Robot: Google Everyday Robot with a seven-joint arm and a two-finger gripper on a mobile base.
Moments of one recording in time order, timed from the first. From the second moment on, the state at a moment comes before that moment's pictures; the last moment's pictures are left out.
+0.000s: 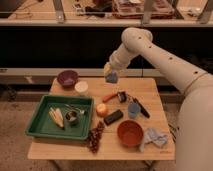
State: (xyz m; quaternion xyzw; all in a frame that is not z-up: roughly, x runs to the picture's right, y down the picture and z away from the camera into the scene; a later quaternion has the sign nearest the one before) arm 0.020 -0.089 0.761 0.01 -0.32 -0.68 0.66
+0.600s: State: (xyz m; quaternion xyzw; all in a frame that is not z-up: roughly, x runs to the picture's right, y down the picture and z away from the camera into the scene) arm -0.049 -0.078 0.768 0.01 -0.31 -0.72 0.62
